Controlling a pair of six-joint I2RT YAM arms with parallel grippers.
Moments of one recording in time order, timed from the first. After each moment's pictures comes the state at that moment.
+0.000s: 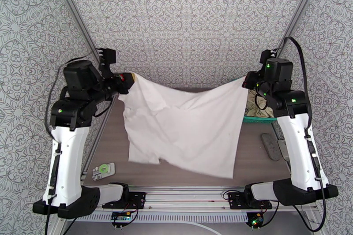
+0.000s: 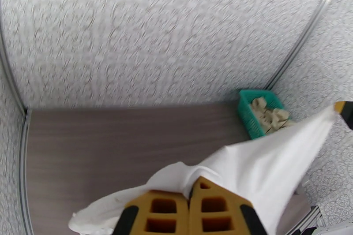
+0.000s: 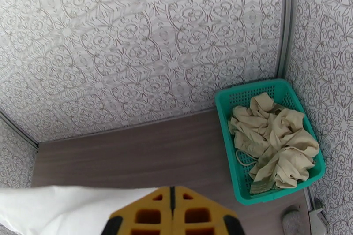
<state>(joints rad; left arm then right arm) -0.11 1.29 1.97 -0.88 0.36 -0.27 0.16 1.39 1.96 -0.92 0.14 0.34</state>
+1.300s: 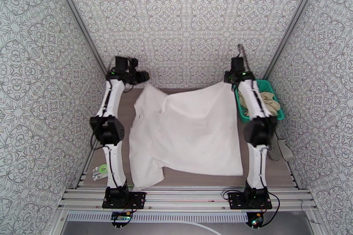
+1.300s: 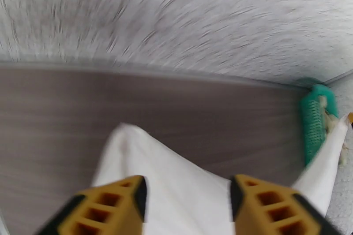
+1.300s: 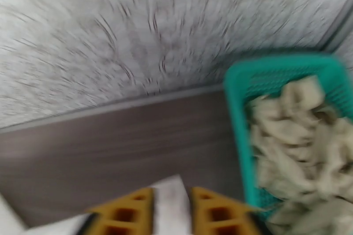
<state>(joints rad) 0.05 2.42 2.44 -0.86 0.45 -0.29 0.10 2.51 2.58 -0.86 0.16 0.26</state>
